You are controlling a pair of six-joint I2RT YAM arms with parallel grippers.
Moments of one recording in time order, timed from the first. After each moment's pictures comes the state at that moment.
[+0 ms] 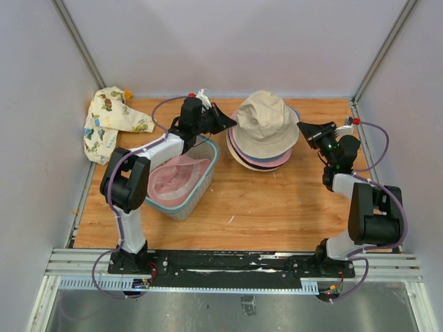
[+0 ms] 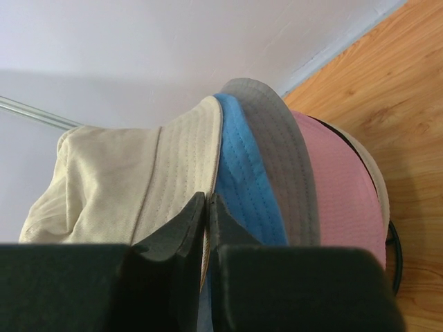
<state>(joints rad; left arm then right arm) -0.44 1.90 1.33 0.29 0.33 -0.83 -0.10 1.53 0.62 0.97 -0.46 1.11</state>
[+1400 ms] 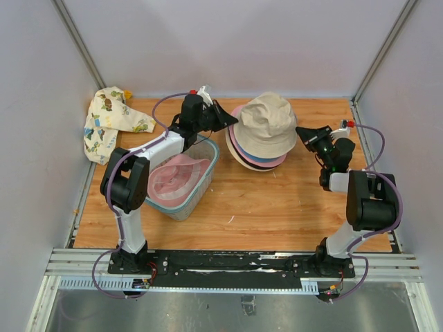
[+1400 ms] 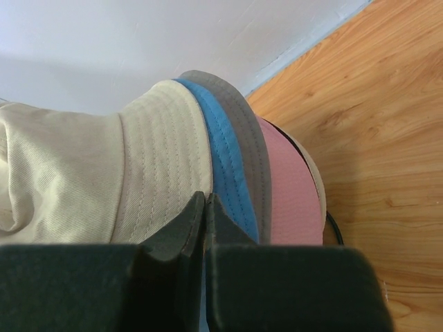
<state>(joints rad) -0.44 1.90 1.37 0.25 0.33 -0.81 -0.10 1.65 0.60 1.05 -0.43 0.99</state>
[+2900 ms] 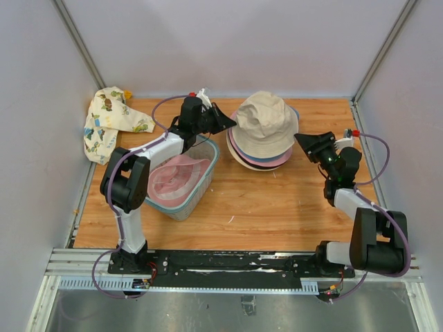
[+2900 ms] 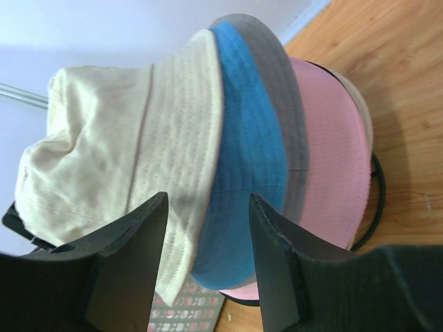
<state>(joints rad) -0.43 1.90 1.34 0.26 0.34 -0.79 -0.10 1.30 0.47 0.79 -0.47 1.06</state>
